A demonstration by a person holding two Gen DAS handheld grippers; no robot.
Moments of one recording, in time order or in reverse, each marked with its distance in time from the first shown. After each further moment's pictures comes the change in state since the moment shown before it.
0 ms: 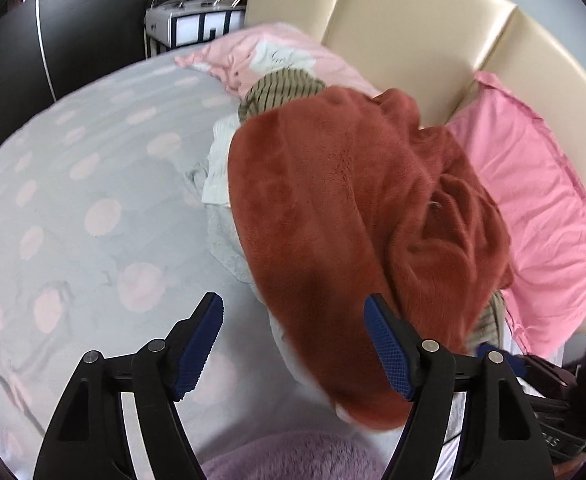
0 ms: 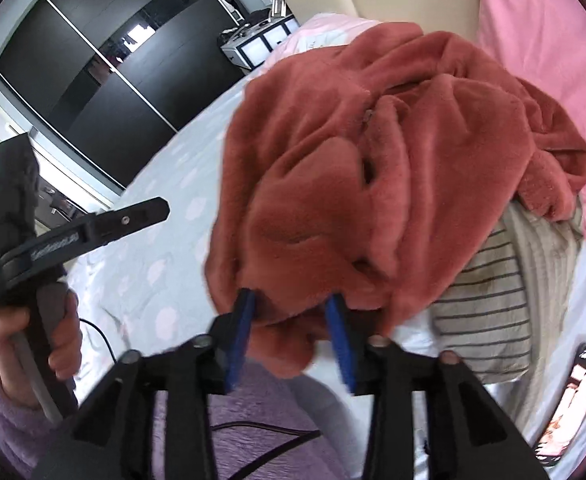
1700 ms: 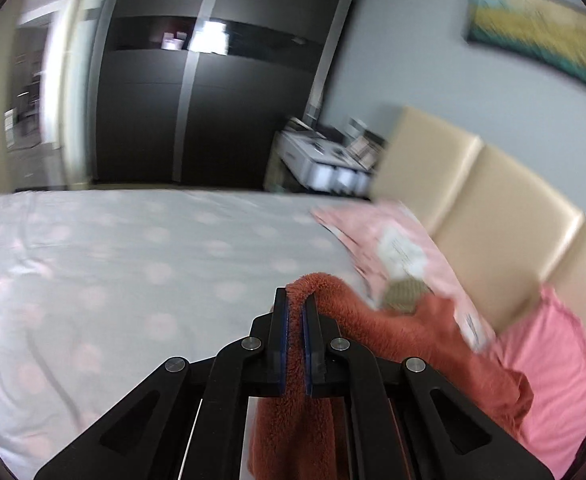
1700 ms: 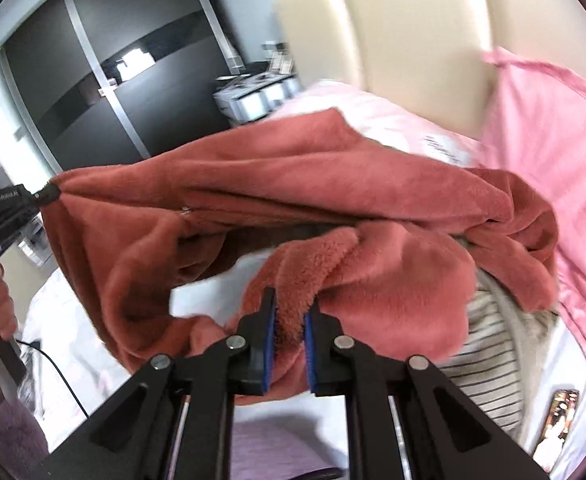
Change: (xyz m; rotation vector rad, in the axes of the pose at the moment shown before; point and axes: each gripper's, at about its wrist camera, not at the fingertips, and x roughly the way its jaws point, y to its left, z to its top) left arm -0.205 0.158 0.021 -0.348 -0.565 0.239; right arm -0.014 0.127 0.048 -0.121 -0.192 -0.074
